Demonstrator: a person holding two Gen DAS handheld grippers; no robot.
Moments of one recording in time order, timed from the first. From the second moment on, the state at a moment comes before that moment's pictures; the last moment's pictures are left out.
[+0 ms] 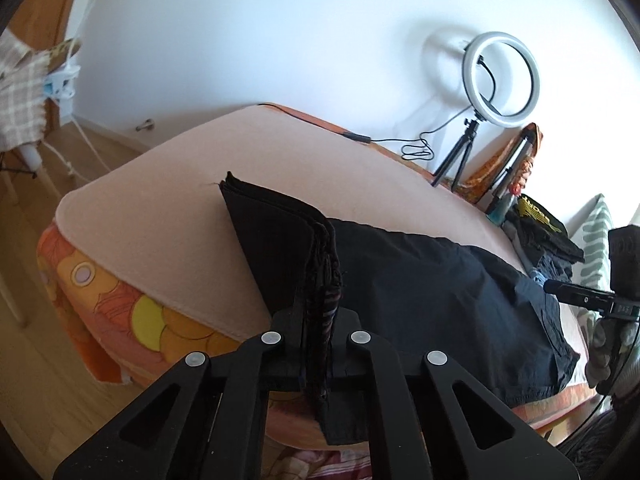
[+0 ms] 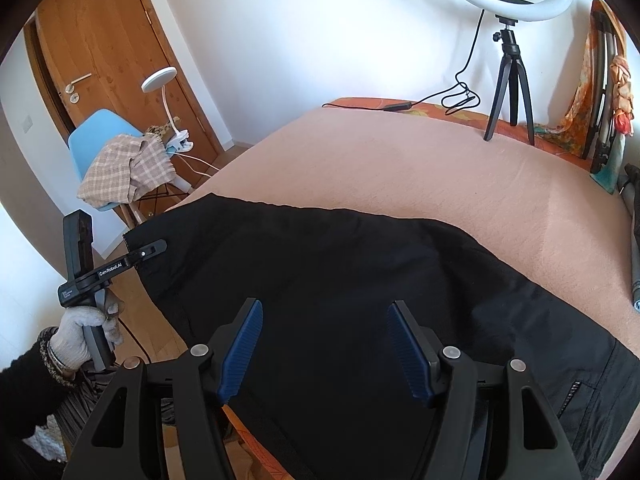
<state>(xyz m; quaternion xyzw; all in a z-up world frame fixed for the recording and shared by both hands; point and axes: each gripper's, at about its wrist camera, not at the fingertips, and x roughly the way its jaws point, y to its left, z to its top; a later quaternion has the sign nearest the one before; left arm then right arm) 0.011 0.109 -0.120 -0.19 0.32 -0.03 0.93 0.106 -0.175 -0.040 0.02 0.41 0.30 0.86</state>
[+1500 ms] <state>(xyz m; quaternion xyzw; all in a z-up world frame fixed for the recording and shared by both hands) 0.028 -0.047 -0.058 -0.13 0.31 -0.27 0.90 0.182 -0.134 -0.030 0.14 0.42 0.32 0.84</state>
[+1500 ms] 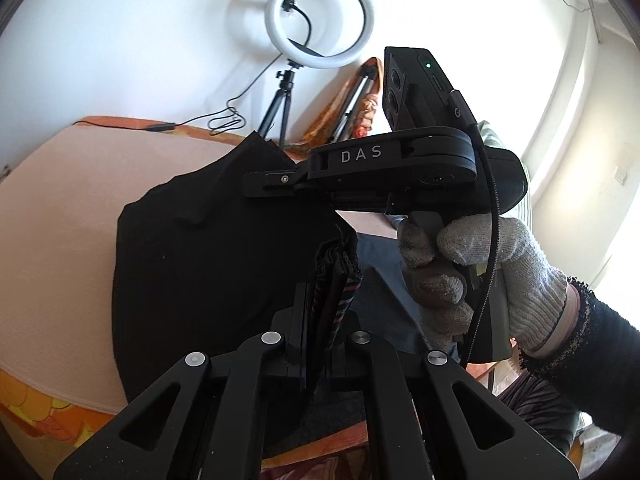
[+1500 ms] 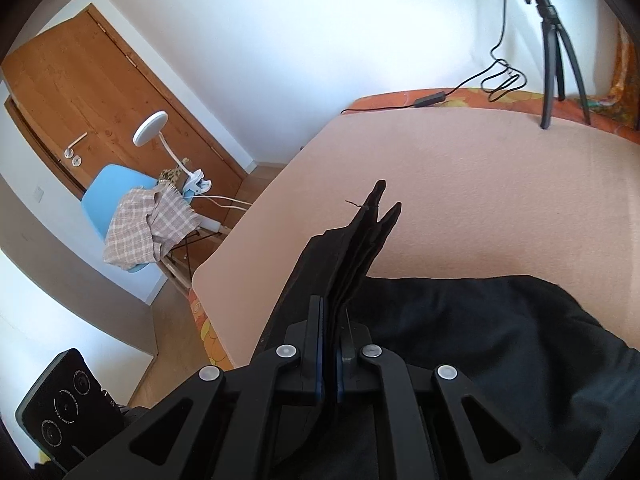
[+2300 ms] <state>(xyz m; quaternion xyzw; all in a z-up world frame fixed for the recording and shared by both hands) 0.003 -0.124 -0.024 -0.04 0.34 -0.38 0.86 0.117 -0.313 -0.039 0.20 0.40 0.20 0.87</state>
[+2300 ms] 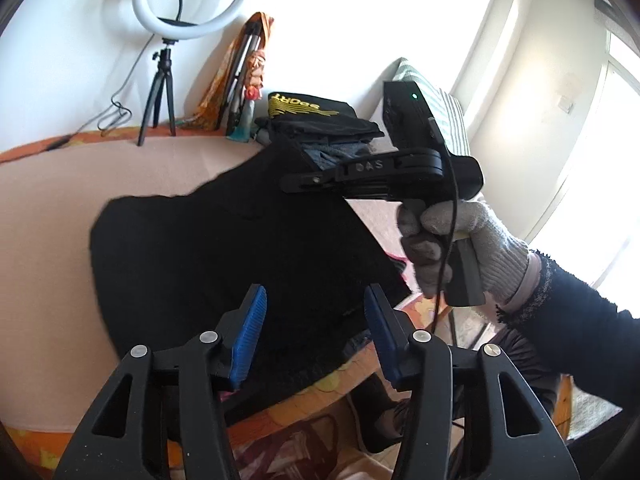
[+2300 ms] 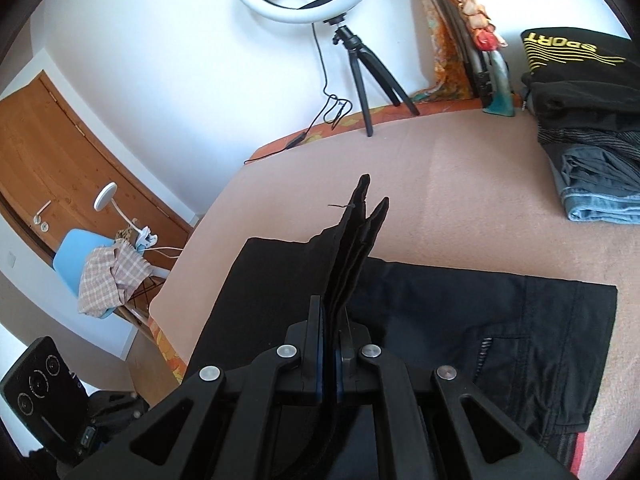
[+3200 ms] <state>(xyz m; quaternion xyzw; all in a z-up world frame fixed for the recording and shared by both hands) 0.065 -0.138 -0.099 0.06 0.43 -0.30 0.85 0.108 -0.413 -0.102 0.23 0.46 0.08 0.85</state>
